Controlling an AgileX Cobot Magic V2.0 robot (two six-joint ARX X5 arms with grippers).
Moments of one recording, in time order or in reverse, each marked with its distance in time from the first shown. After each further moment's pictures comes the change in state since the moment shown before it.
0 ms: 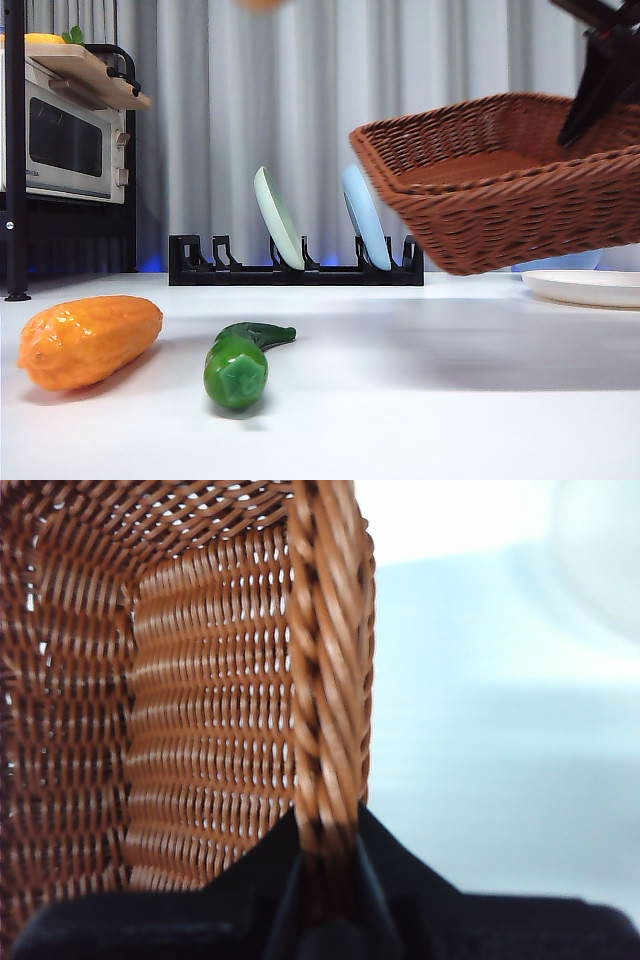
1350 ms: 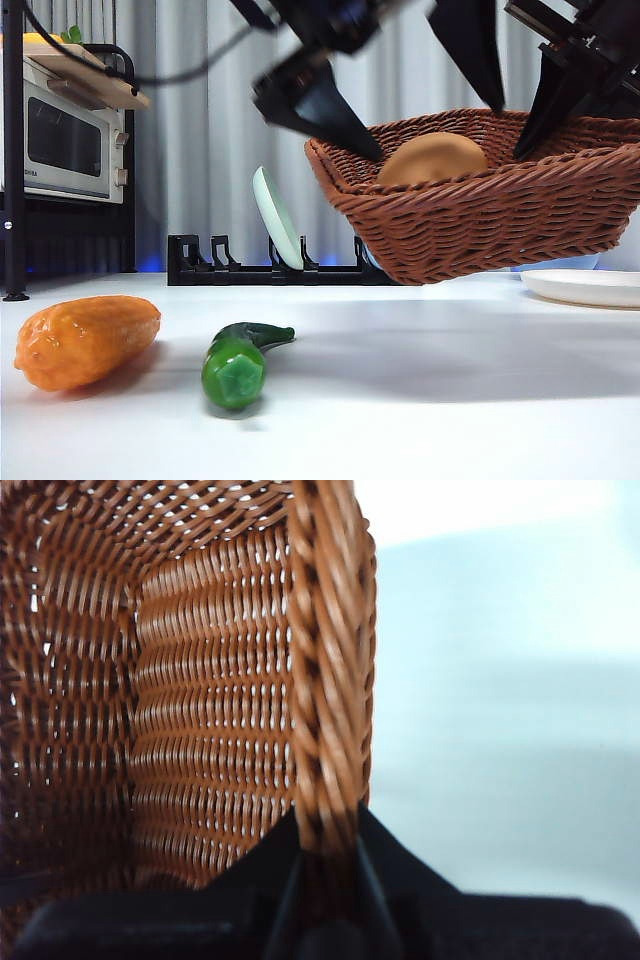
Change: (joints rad) left arm -0.263 0.332 0.004 -0.057 -0.108 -0.006; right arm 0.099 0.030 0.000 0.014 -0.002 0.045
